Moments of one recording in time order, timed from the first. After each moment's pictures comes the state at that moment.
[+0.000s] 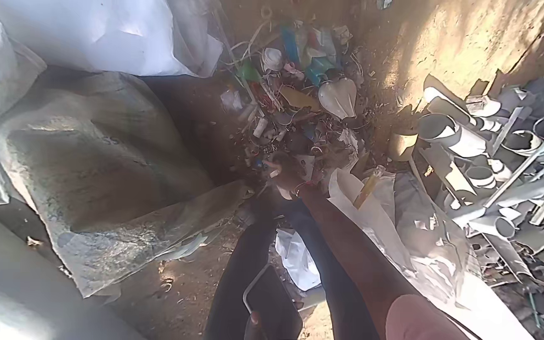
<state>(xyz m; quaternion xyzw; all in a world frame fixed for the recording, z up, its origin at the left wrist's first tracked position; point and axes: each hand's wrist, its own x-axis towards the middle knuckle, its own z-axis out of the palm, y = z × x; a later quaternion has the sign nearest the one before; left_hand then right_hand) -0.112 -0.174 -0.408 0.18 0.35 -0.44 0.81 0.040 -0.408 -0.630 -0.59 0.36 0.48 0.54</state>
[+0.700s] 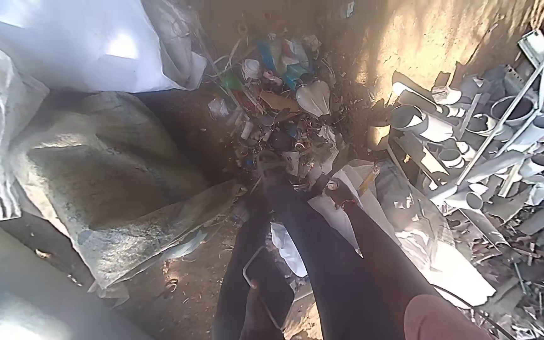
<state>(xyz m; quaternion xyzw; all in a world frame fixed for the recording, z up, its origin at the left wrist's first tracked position) -0.109 -0.179 -0.390 0.24 0.41 -0.44 0.77 -0.116 -0.547 -0.527 -0.64 0.56 0.43 0.29</state>
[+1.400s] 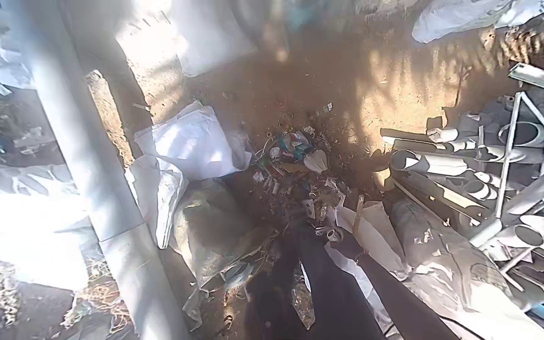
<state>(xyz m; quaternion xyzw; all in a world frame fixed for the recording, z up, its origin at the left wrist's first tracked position) -0.004 -0.146 -0.251 0.28 0.29 -0.49 0.77 -0.062 -0.520 -0.322 -0.69 0.41 0.36 0.47</state>
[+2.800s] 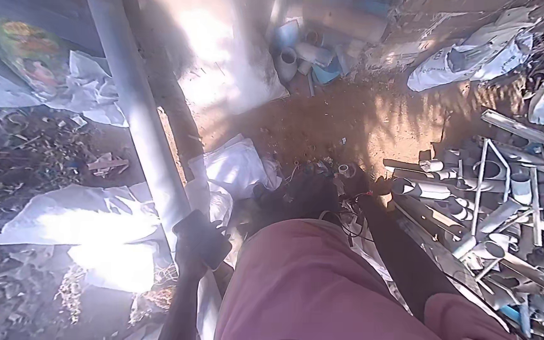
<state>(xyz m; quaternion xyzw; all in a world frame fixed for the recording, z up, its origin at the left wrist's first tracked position) 0.491 0.002 -0.095 0.45 0.18 -0.35 0.80 0.378 -0.528 -0.093 -0.82 0.47 0.13 0.29</state>
